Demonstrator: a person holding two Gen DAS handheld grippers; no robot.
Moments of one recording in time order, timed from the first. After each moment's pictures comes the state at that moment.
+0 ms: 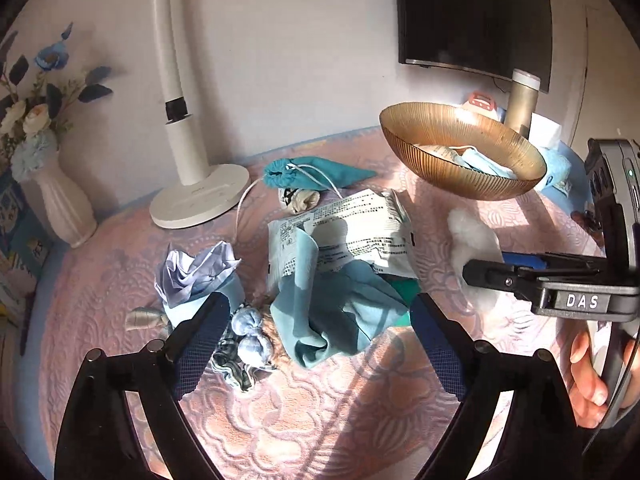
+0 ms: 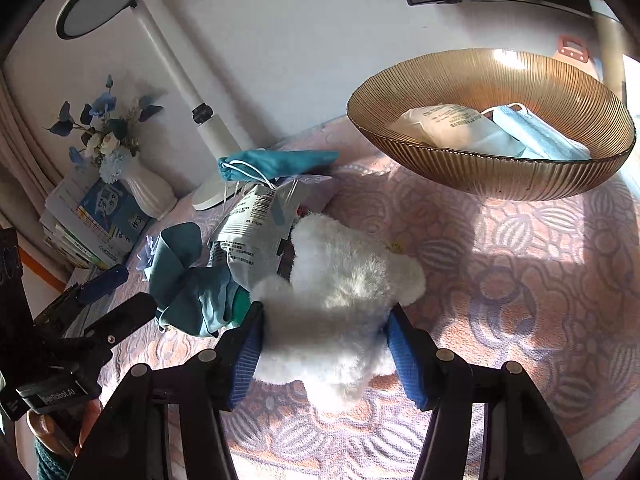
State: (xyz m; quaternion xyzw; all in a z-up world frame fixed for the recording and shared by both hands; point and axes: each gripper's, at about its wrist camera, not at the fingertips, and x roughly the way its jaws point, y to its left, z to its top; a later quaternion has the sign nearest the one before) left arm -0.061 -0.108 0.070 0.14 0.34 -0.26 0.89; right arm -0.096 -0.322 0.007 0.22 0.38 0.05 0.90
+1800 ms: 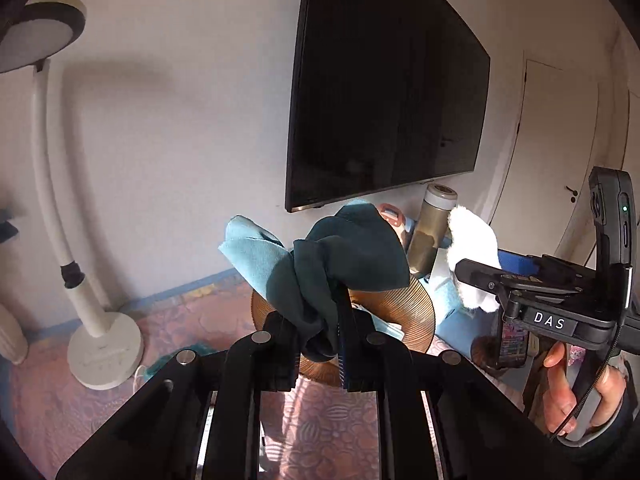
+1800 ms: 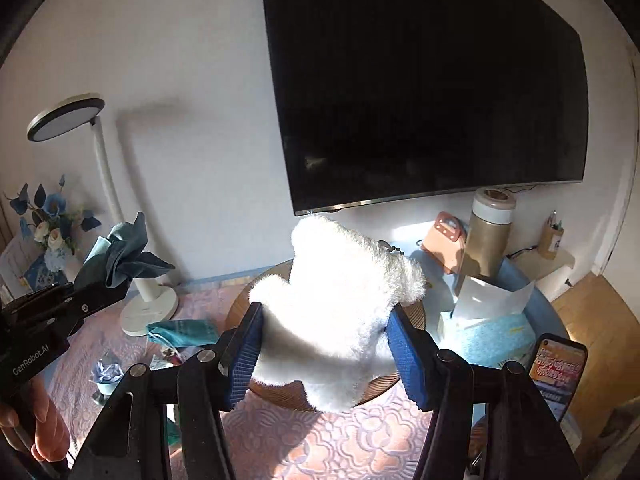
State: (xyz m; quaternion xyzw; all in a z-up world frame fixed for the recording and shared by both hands) left arm -0.035 -0.236 0.208 0.07 0.26 -0.41 0.88; right arm -0.125 -0.426 0.186 0.09 0.27 -0.15 0.95
